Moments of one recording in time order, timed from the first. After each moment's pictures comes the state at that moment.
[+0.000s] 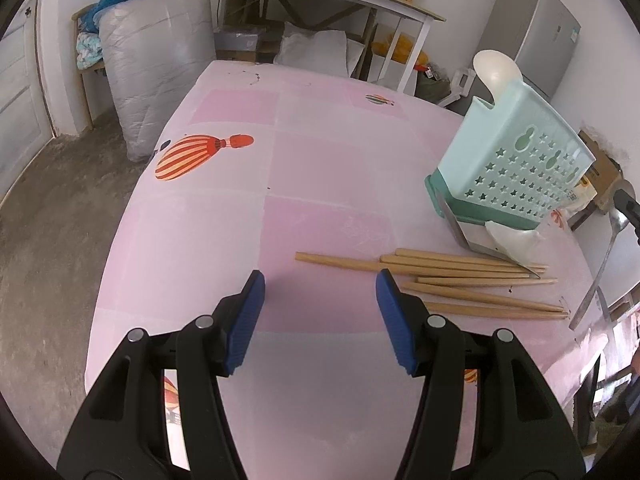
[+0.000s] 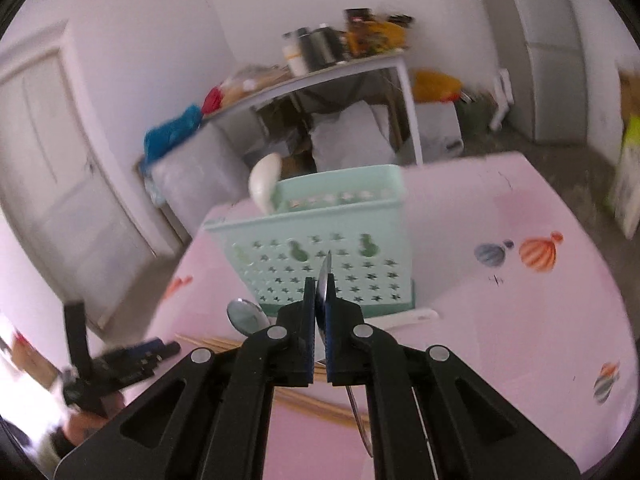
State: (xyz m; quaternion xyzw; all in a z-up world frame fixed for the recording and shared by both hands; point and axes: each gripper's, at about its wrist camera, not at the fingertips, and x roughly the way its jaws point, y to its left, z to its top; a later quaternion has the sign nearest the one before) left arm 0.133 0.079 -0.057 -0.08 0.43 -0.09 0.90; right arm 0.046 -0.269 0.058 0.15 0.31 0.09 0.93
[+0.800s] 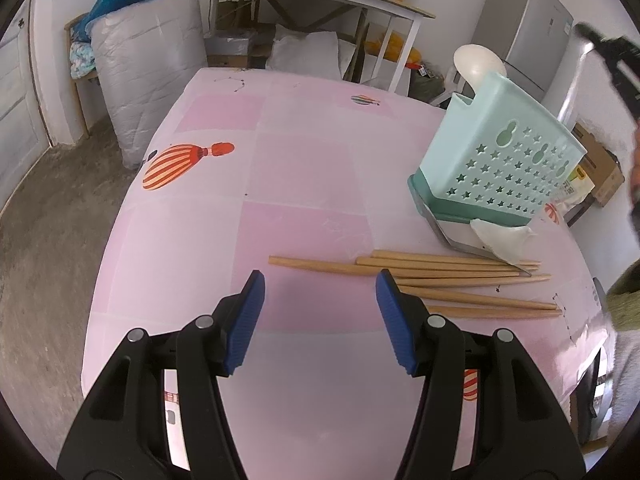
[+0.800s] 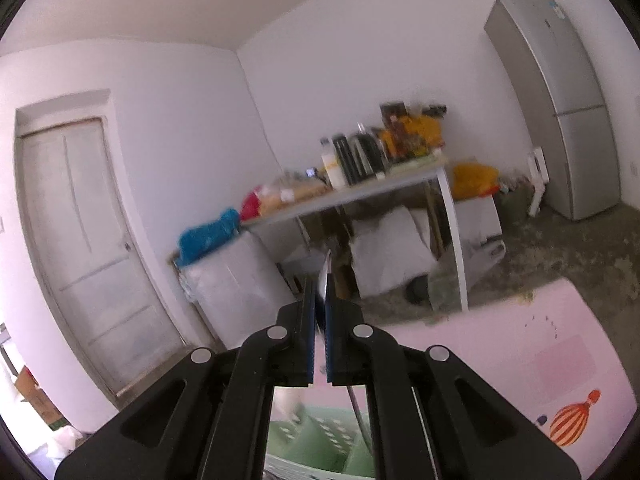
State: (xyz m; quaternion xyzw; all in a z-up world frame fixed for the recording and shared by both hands) left arm 0.129 0.065 -0.052 -0.06 0.42 -0.10 0.90; right arm 0.148 -0.285 0.131 0.16 0.13 0.14 0.97
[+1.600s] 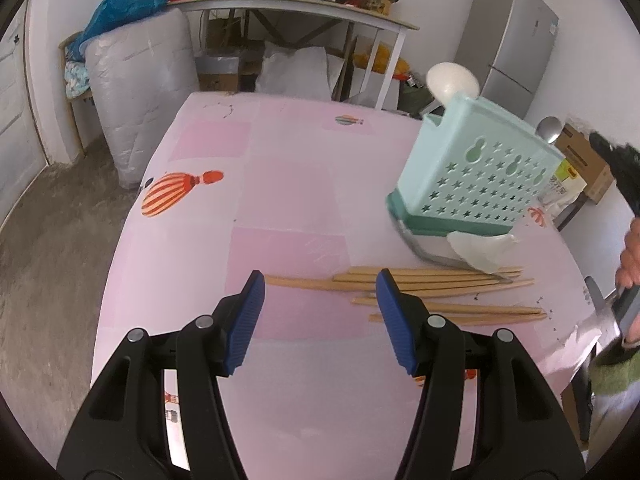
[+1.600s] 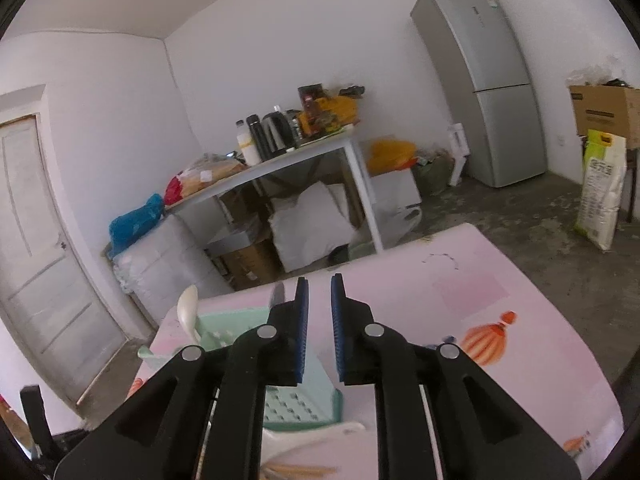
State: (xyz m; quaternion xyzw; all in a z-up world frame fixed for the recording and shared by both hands) left arm 0.120 0.057 -0.028 -0.05 0.39 -0.12 0.91; right arm 0.065 -0.335 0.081 0.18 0.17 0.00 0.97
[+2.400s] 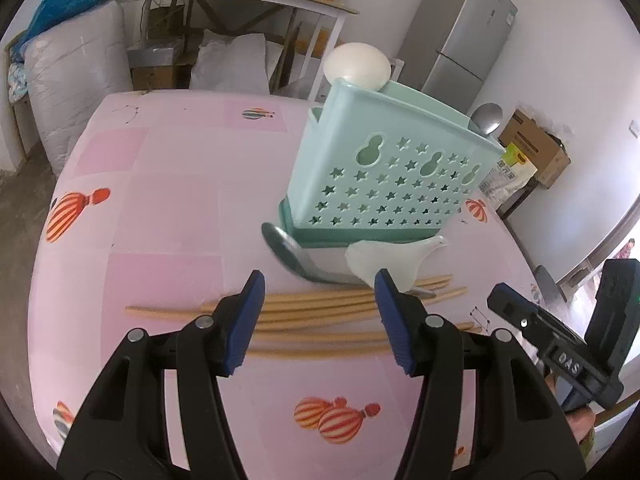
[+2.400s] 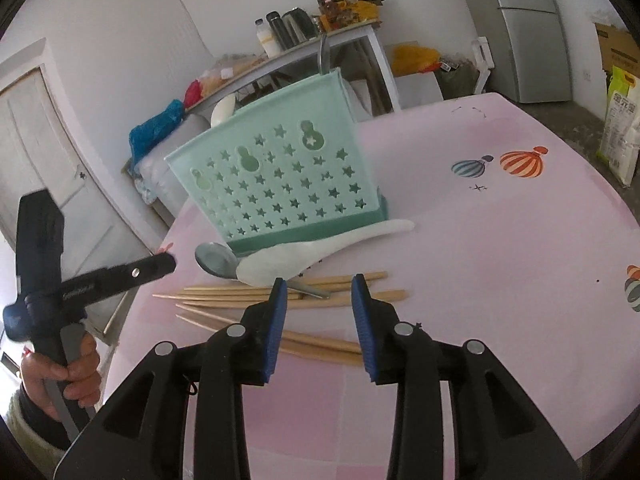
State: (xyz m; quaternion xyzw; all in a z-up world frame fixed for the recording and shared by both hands) left arm 0.144 -0.008 -0.020 -0.07 0.41 -0.22 0.88; right arm 0.013 -0.277 -0.026 0.18 0.33 0.07 0.92
